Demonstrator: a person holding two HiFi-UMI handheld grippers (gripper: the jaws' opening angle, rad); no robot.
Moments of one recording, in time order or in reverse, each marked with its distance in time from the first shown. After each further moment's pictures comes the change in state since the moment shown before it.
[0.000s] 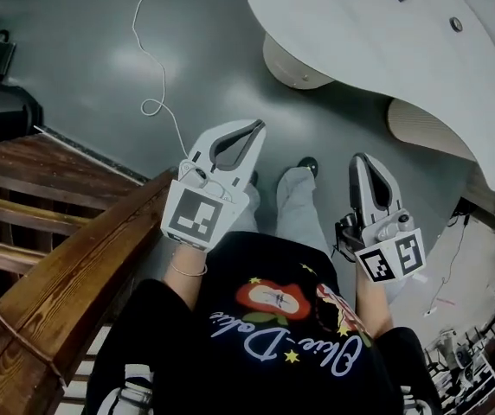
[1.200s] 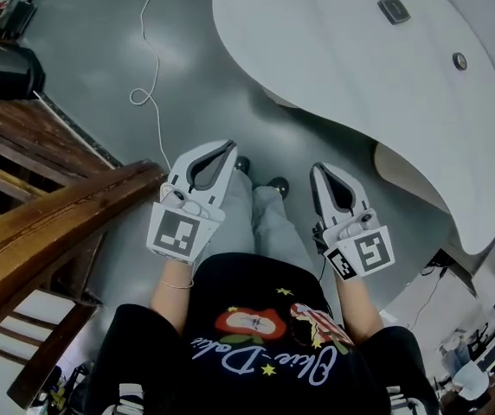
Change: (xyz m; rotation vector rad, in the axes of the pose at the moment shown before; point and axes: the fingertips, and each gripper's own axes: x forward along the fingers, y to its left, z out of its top) left arm 0.092 -0.058 -0.033 -0.069 0.037 0.280; right arm 0.009 -0.124 -0.039 -0.129 0.189 0.285
